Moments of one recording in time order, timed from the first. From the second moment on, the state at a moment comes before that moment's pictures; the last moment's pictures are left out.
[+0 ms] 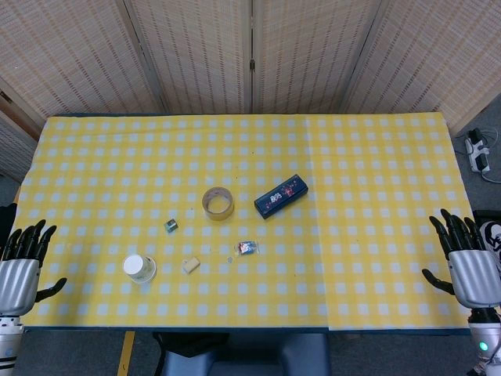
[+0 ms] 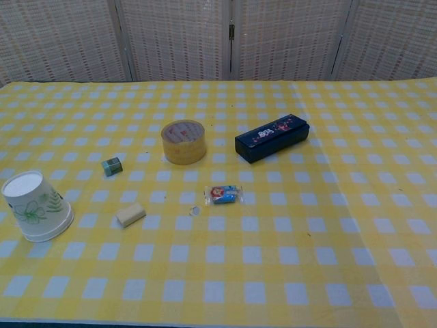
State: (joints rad) left arm -0.12 -1.14 -0.07 -1.63 1.47 1.49 0.21; right arm 0.08 -1.11 0.07 -1.60 -1.52 1.50 -0.08
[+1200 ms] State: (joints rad) left arm -0.38 -1.04 -0.01 -1.67 1.63 1.10 0.02; right arm 0.09 -1.05 0.08 -1.67 -1.53 1.51 -0.08
